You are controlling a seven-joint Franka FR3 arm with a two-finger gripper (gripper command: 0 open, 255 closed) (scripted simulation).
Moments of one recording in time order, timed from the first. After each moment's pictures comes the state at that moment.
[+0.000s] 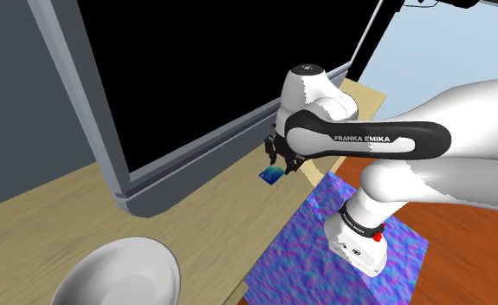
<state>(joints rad) -0.29 -0.85 0.83 -2.87 0.53 2.08 1.51</state>
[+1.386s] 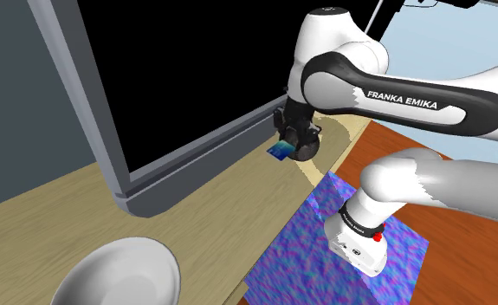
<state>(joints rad) -0.30 -0.97 0.66 -2.67 0.39 1.77 1.49</state>
